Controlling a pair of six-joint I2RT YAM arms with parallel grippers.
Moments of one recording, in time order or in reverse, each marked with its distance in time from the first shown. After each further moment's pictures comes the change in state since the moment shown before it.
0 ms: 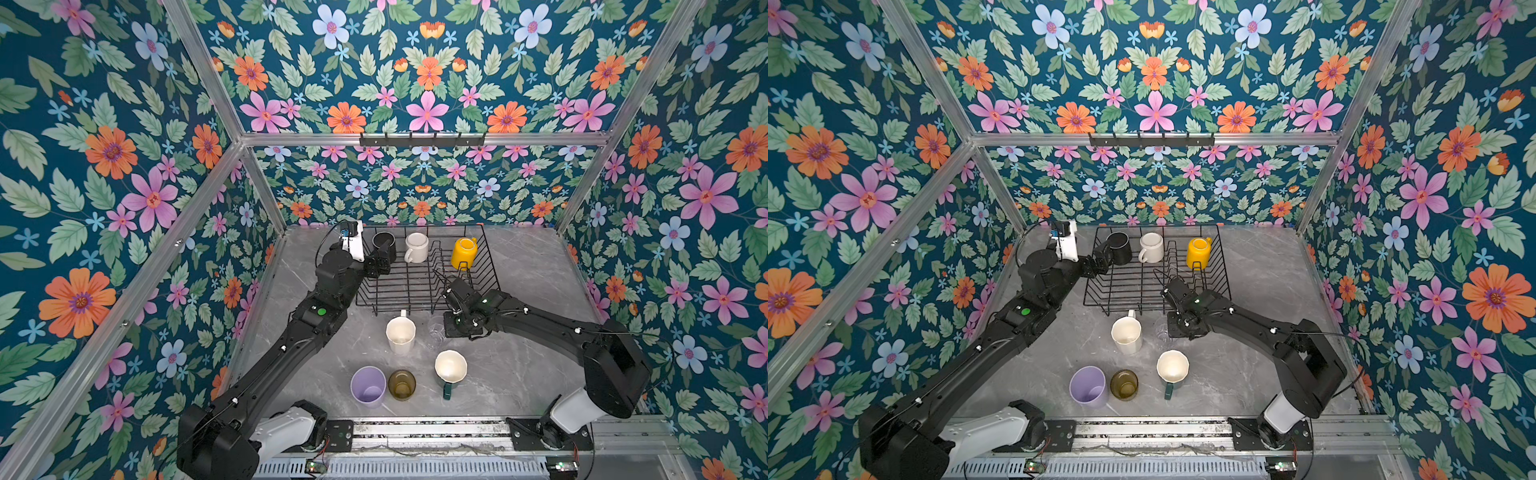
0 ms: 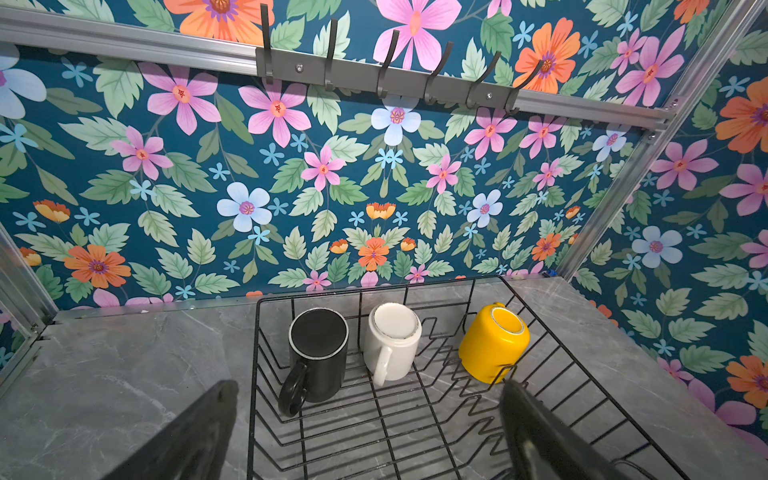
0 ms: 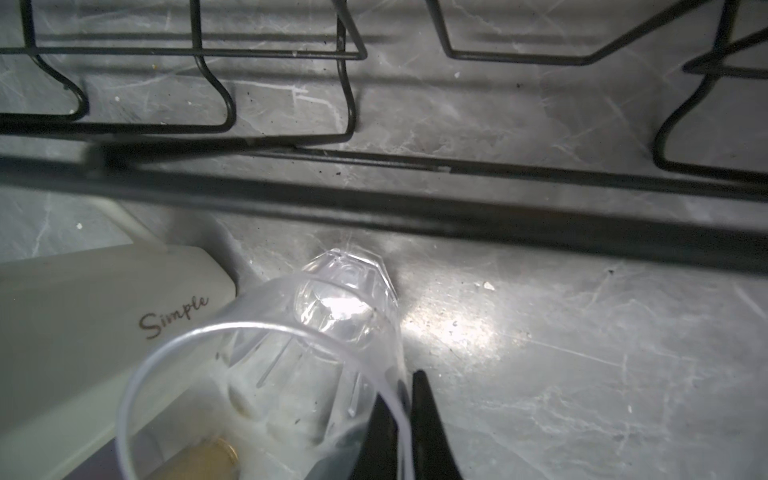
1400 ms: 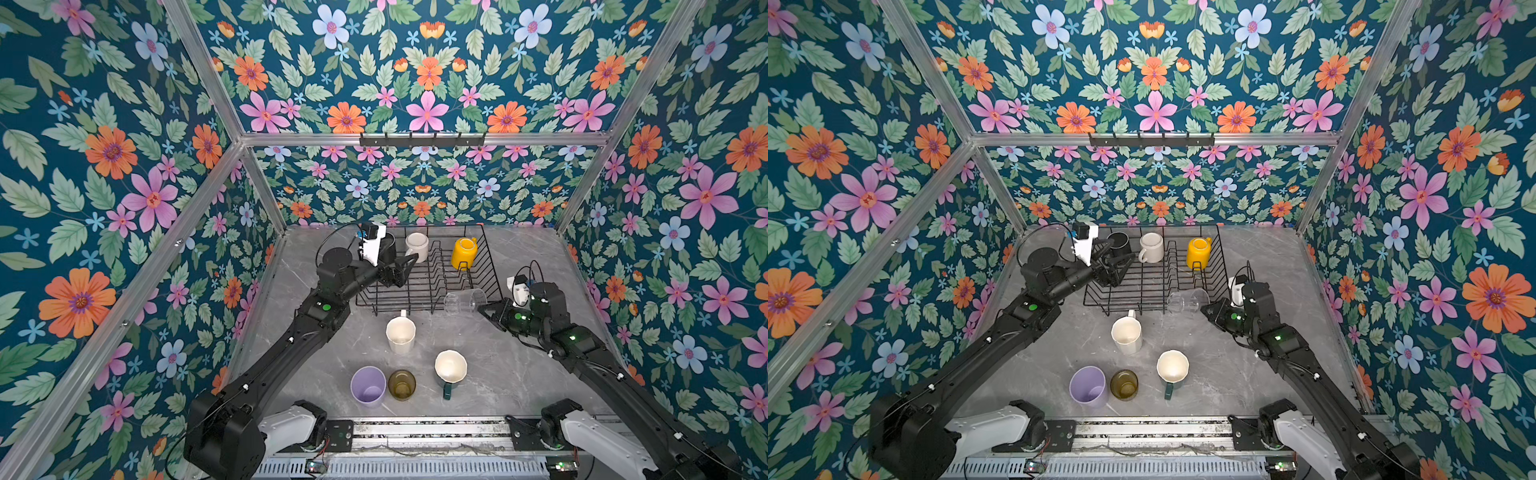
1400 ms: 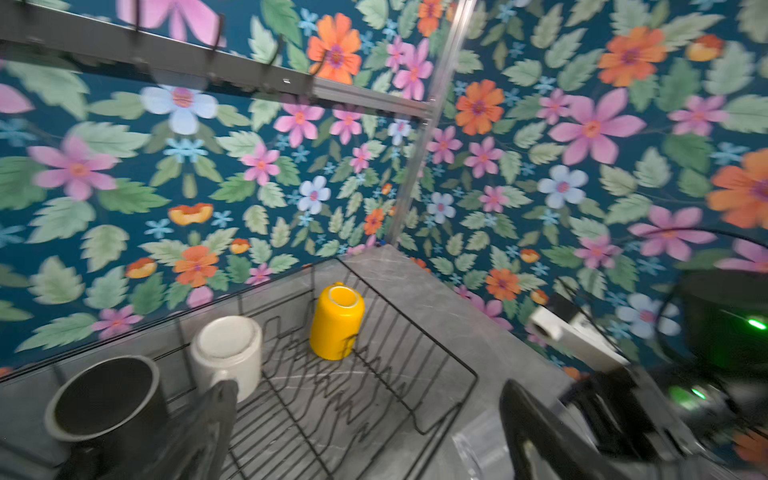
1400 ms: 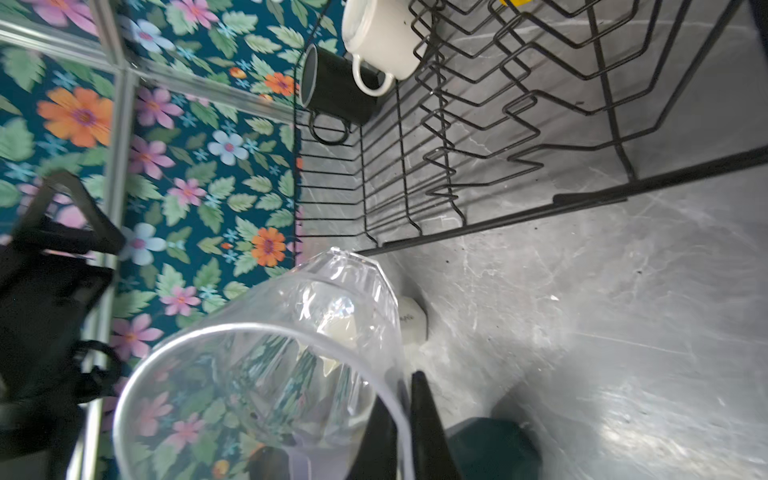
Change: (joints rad) left arm 0.021 0.064 -0.027 0.190 0.637 -0.060; right arm -0.431 -0.673 -0.428 0.438 -0.503 0.300
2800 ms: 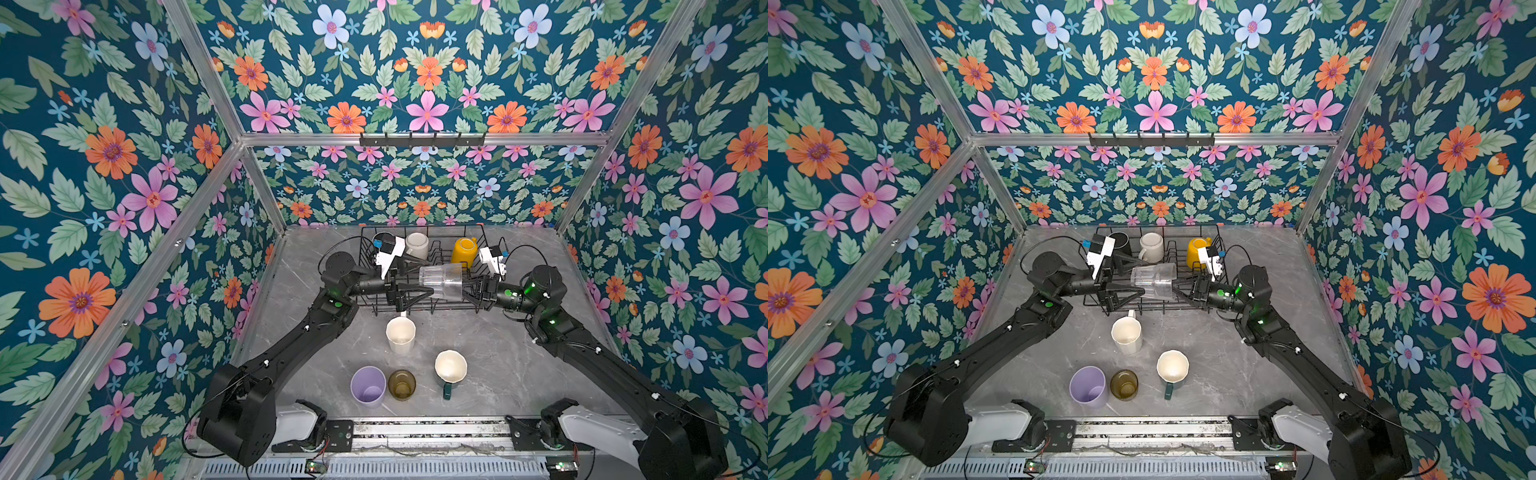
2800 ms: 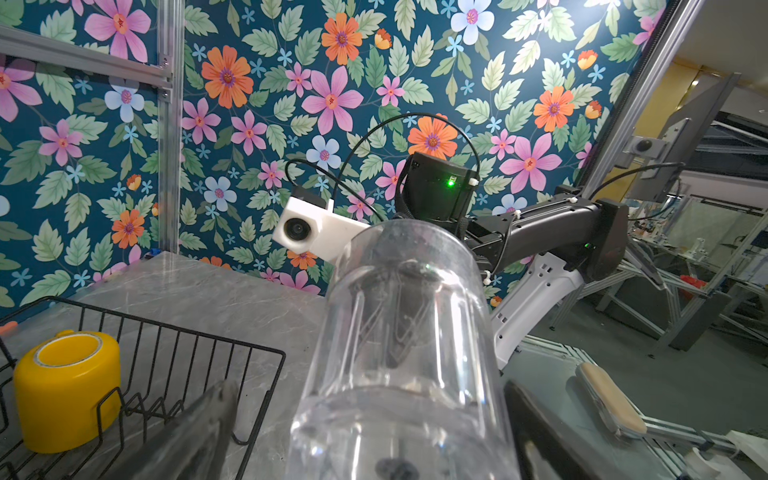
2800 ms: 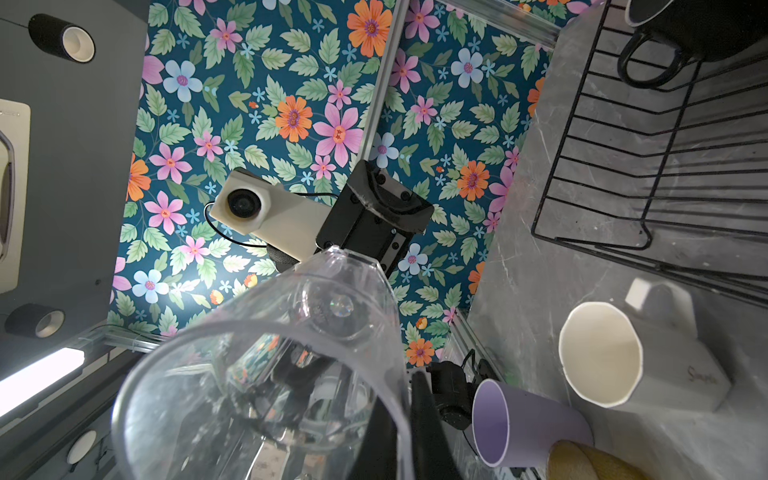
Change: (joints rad) left arm 0.000 0.111 -0.046 0.395 0.612 -0.208; right arm 0.105 0.203 0.091 0.689 -0.409 0.307
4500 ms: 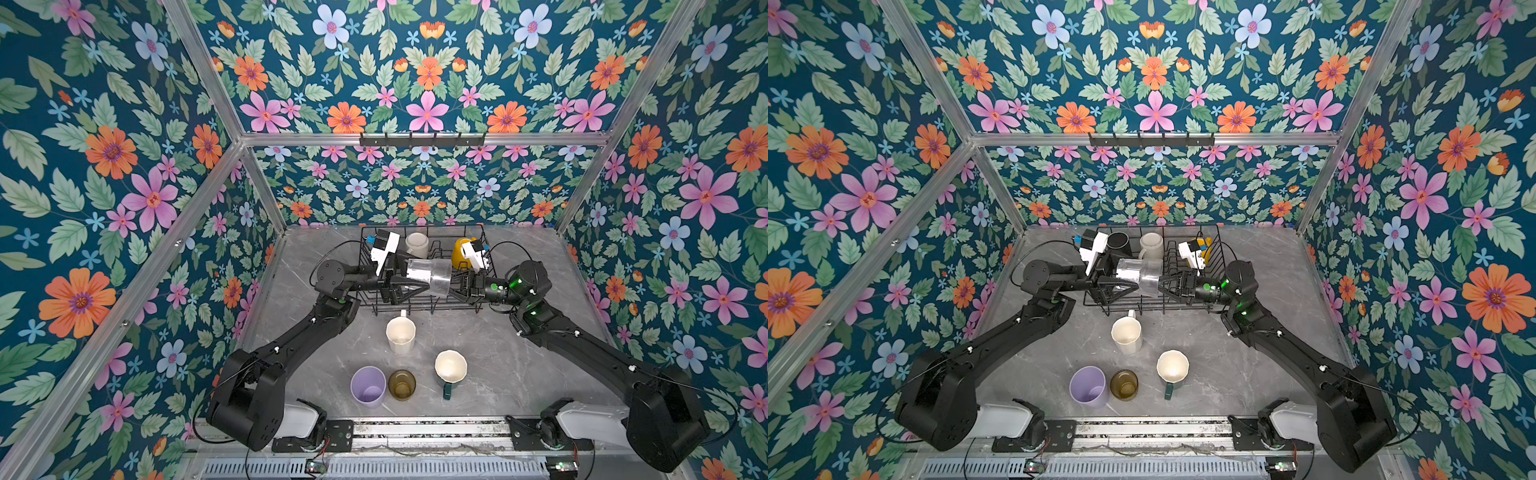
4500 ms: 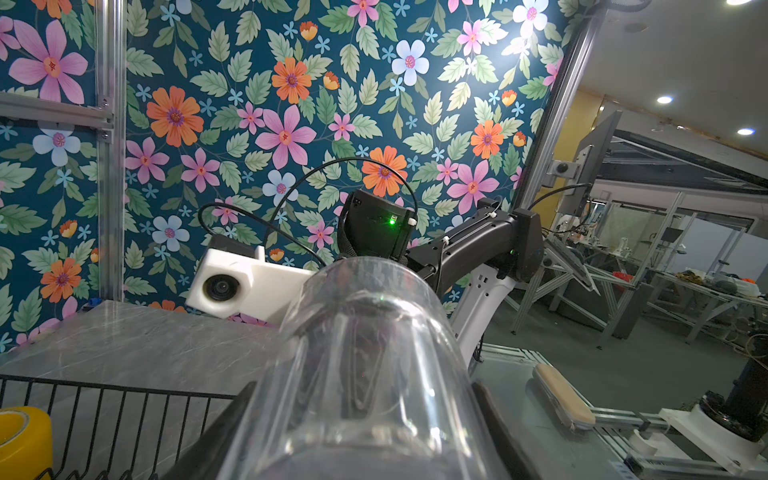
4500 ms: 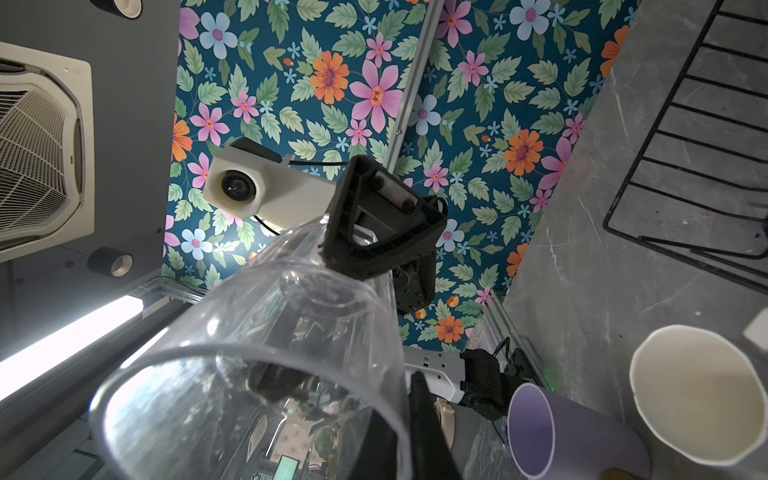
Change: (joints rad) left arm 0.006 0.074 -0.002 0.423 0.099 -0.313; right arm 0.072 0.147 0.056 0.222 -0.060 0.098
